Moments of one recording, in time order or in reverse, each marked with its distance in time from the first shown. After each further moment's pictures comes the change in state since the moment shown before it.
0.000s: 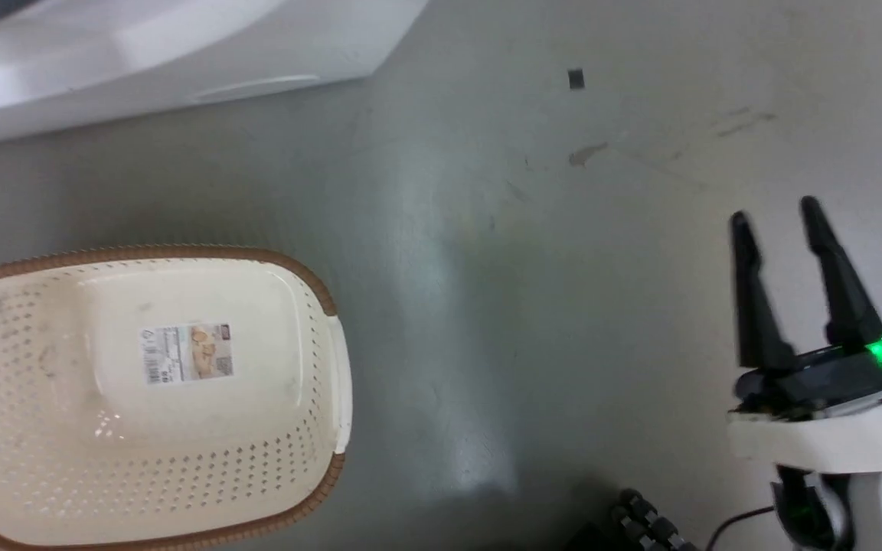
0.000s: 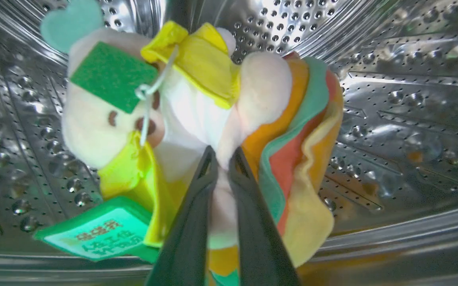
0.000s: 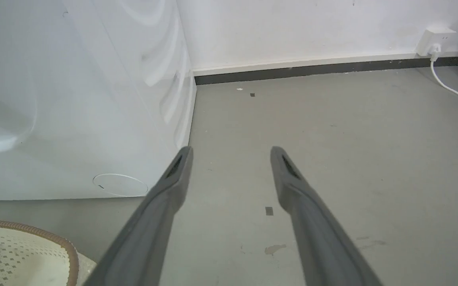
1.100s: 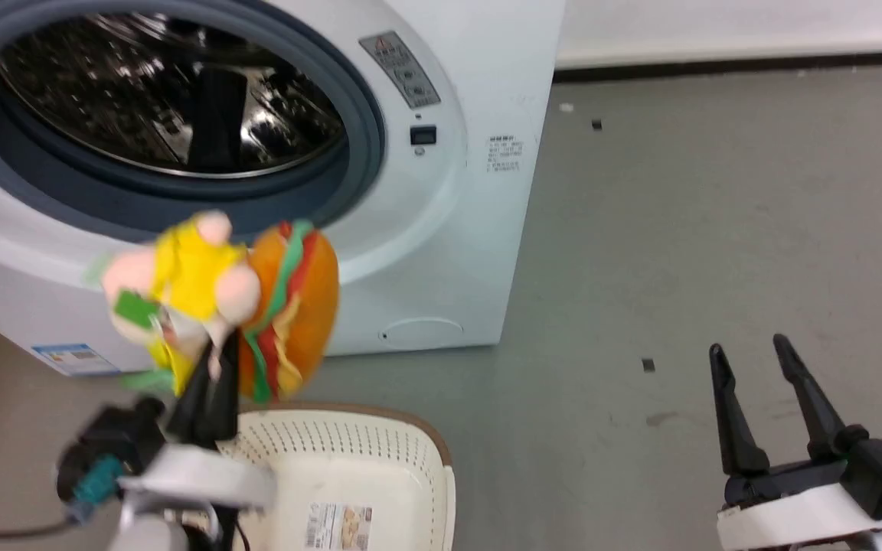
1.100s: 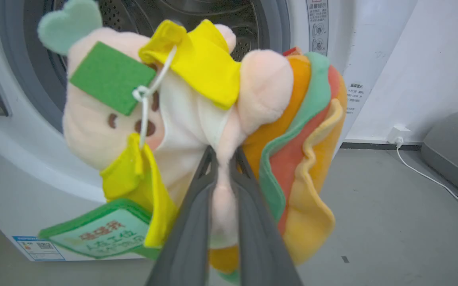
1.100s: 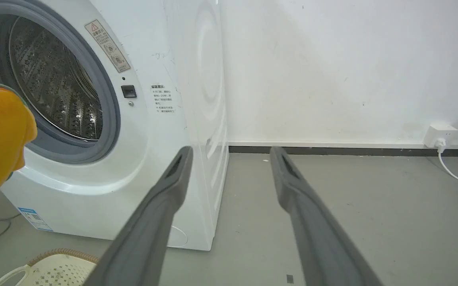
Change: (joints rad) left arm 1.250 -0.410 -0.026 -0.513 0.021 0.042 -0.484; right arm 0.186 0.000 -0.039 0.141 -0.126 0.000 0.000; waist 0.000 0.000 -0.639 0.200
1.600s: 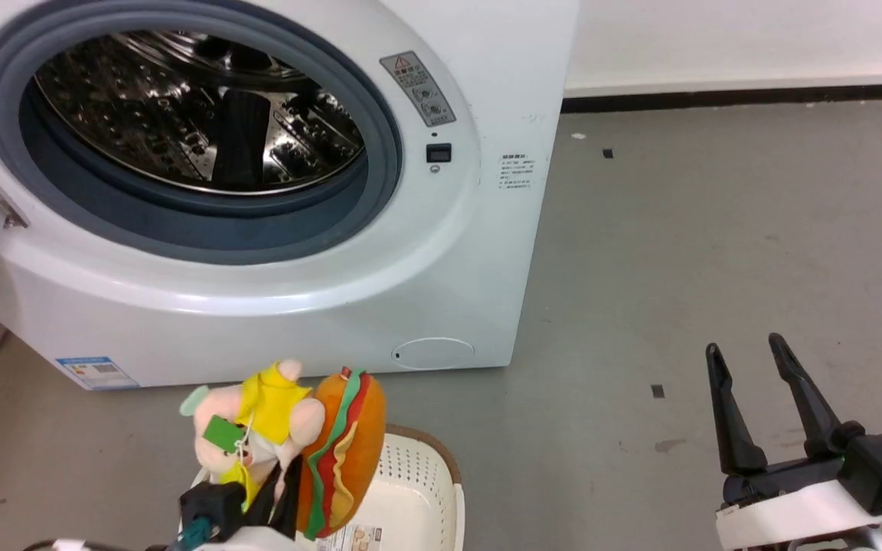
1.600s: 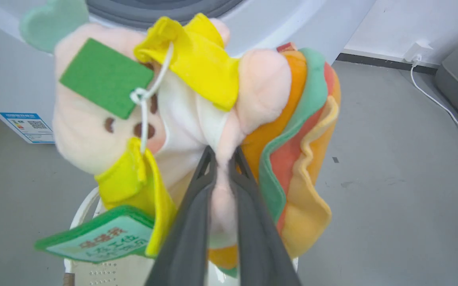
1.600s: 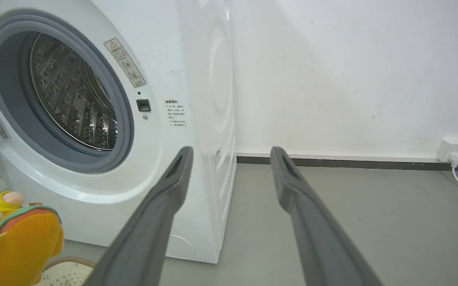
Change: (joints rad) left arm -0.002 -0.013 -0.156 0.404 -0.069 0.013 0.000; right arm -0.017 0.000 -0.003 0.025 0.002 0.000 0.000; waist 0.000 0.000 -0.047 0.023
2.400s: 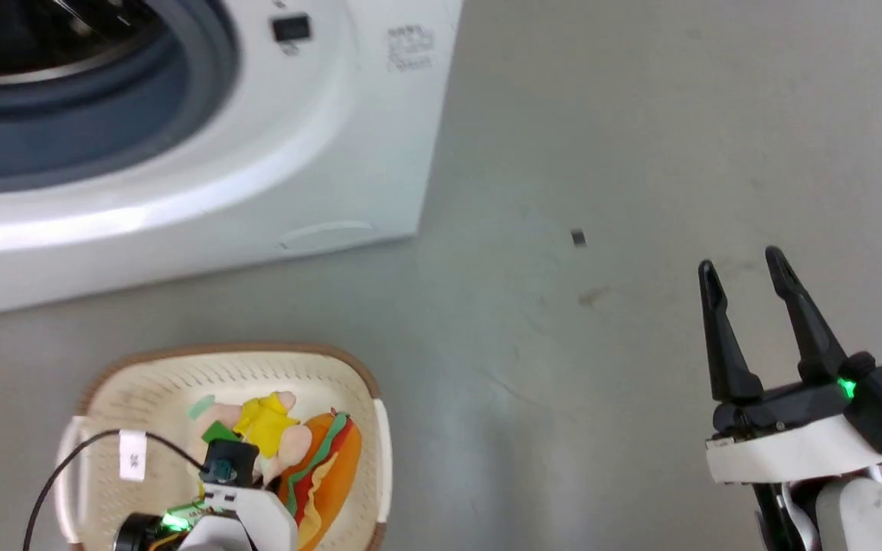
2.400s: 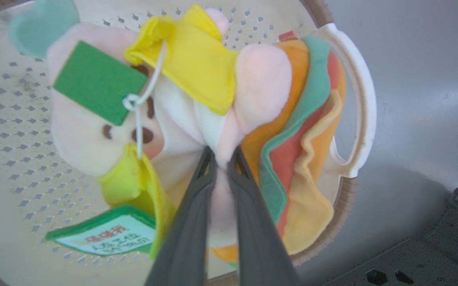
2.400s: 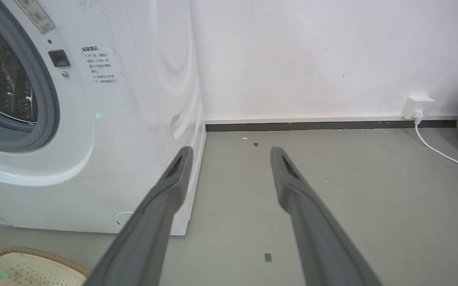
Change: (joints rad) left arm -0.406 0.021 -0.198 0.736 0.027 -0.044 0.039; right arm -0.146 0.000 0.039 -0.036 0.039 0.000 0.000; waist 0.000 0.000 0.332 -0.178
